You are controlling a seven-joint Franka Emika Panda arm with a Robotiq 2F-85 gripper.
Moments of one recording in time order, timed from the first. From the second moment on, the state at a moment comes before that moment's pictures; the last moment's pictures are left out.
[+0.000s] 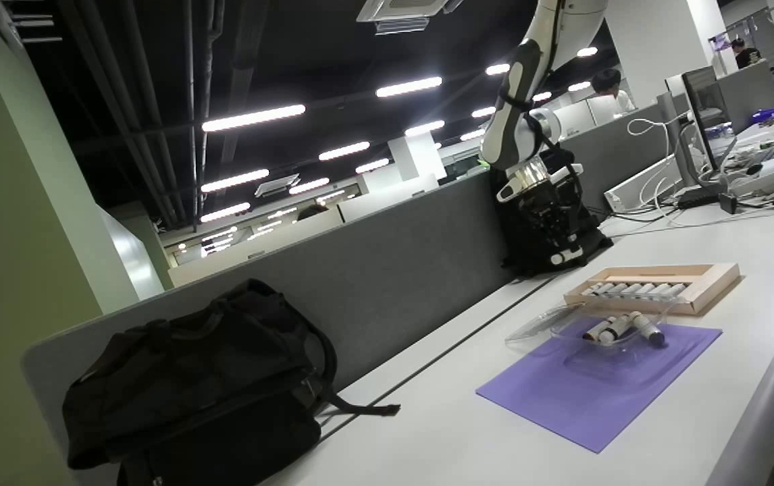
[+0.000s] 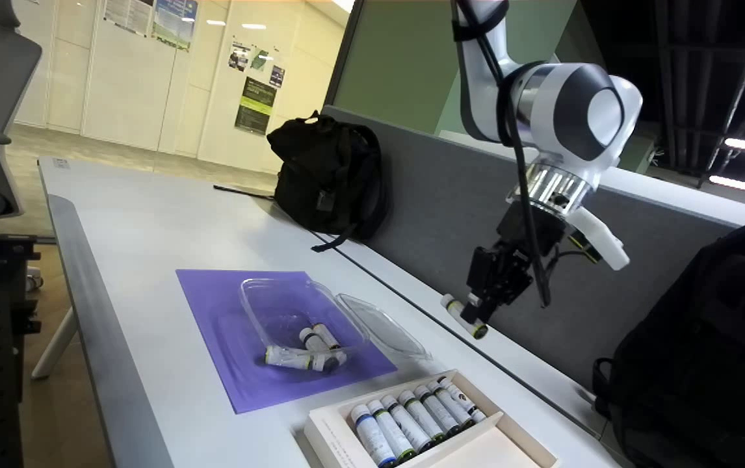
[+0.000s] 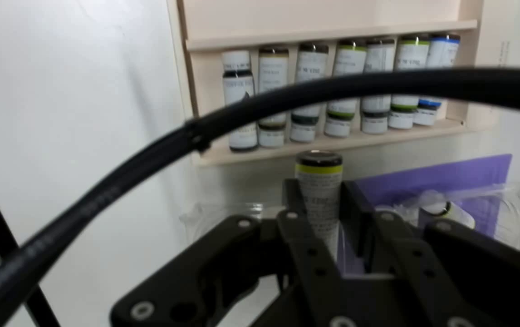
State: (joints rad) arm -0.27 0.61 0.00 -1.65 -0.02 2.06 -1.63
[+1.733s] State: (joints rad) arm -0.20 0.63 0.07 -1.58 0.12 1.63 -1.72
